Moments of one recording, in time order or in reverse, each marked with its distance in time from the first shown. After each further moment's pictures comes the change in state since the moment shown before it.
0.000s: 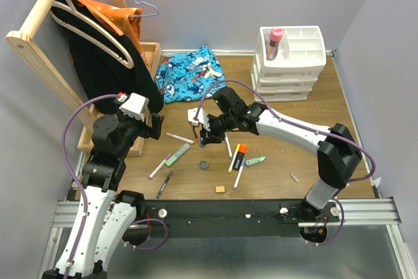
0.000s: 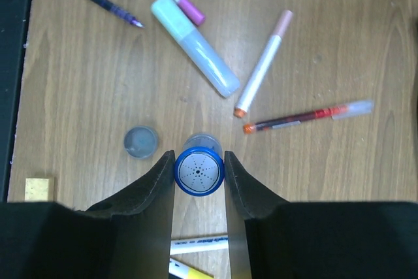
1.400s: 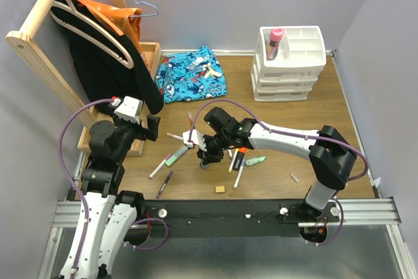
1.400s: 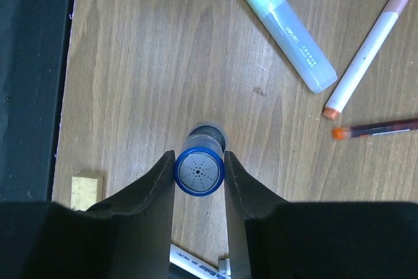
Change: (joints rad) left arm 0.050 -0.060 -0.035 -0.003 0.005 -0.031; right arm 0.126 0.020 -0.125 0.029 0.044 0.041
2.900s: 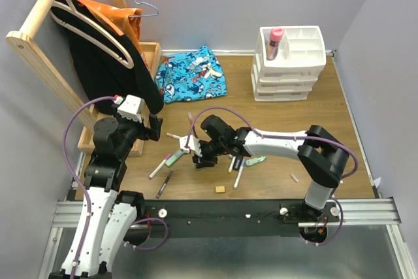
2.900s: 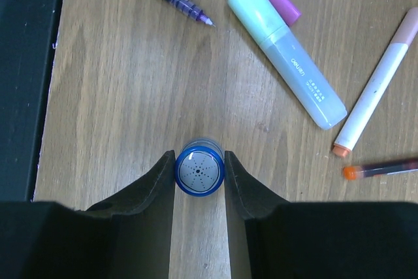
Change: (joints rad) left arm 0.008 0.034 -0.030 0.011 0.021 -0.053; right arm 0.039 0.058 -0.089 0.241 0.007 0.053
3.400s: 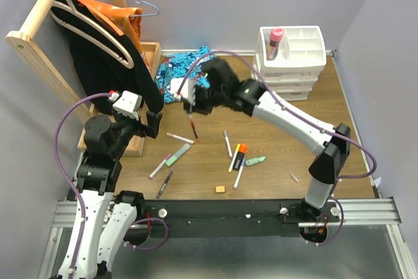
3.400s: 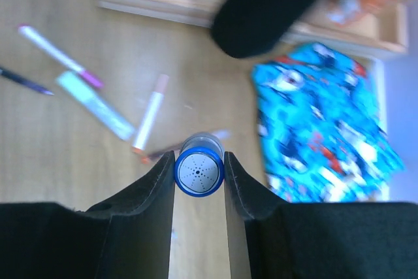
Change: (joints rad) left arm 0.000 0.015 0.128 -0.057 0.042 0.034; right arm -0.074 0.014 0.670 -0.455 0.164 -0.123
